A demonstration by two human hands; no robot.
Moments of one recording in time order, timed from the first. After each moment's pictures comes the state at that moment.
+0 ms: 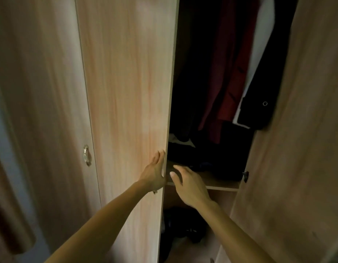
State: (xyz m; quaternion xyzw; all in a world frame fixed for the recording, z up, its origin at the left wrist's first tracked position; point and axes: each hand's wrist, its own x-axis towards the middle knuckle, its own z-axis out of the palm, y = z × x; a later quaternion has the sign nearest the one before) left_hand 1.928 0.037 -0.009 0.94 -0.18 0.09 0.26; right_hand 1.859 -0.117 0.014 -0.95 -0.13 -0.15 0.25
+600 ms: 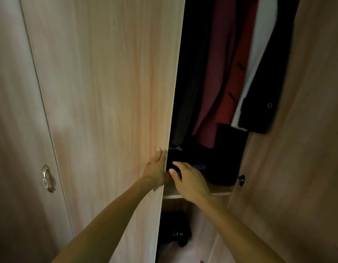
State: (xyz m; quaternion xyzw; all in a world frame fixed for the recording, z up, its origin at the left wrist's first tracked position) left_hand 2.066 0.027 -0.012 0.94 -0.24 0.06 0.24; right_hand 1.970 -0.099 0.016 -0.96 -0.05 -0.18 0.19
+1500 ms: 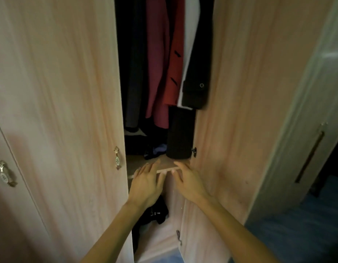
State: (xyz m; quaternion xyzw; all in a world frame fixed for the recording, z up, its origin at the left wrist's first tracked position) left_hand 1.862 -0.048 -0.026 0.91 -0.29 0.18 0.25; right_hand 1.815 -0.208 -0.023 -0.94 0.03 -0.23 0.27
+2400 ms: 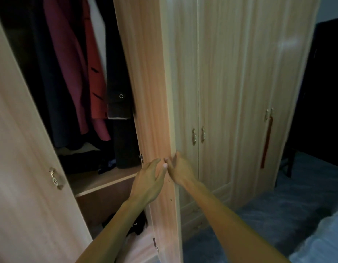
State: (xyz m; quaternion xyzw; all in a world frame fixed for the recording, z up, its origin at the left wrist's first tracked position) left_hand 1.733 -0.289 0.024 0.87 -0.34 0.10 0.36; right_hand 1.706 -0.428 0.026 -0.89 0.19 -0.24 0.34
